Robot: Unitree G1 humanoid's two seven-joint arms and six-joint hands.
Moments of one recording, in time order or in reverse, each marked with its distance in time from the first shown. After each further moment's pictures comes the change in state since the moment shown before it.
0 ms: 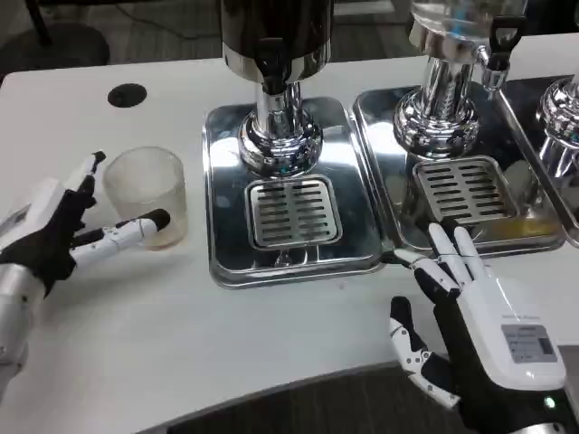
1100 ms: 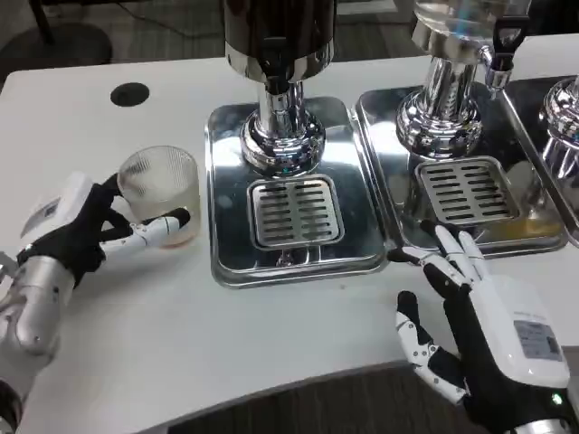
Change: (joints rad) left arm -0.116 -0.067 -0.075 0.209 -0.002 -0.075 0.105; right arm 0.000 0.010 -0.022 -0.003 0.110 -0.016 0.039
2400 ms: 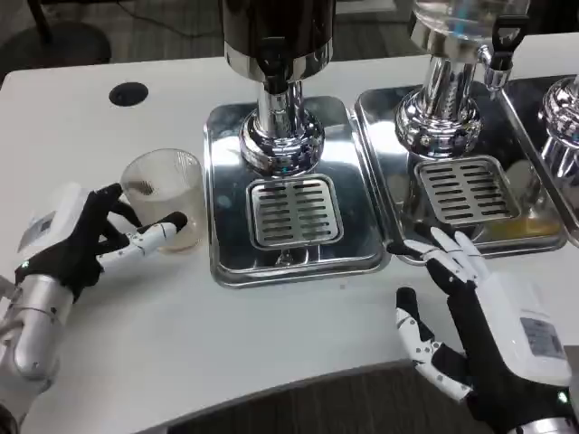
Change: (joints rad) left arm 0.047 -0.001 0.000 0.025 0.000 -0.103 0.105; right arm 0.013 0.009 -0.031 -0.019 0.061 -0.053 0.040
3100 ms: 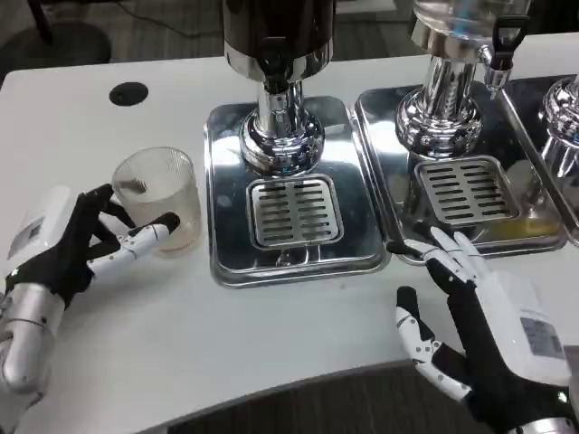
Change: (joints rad) left arm 0.038 0.014 0.029 -0.013 -0.001 -0.069 0.032; right arm 0.001 0.002 -0.001 0.000 0.005 -0.002 0.002
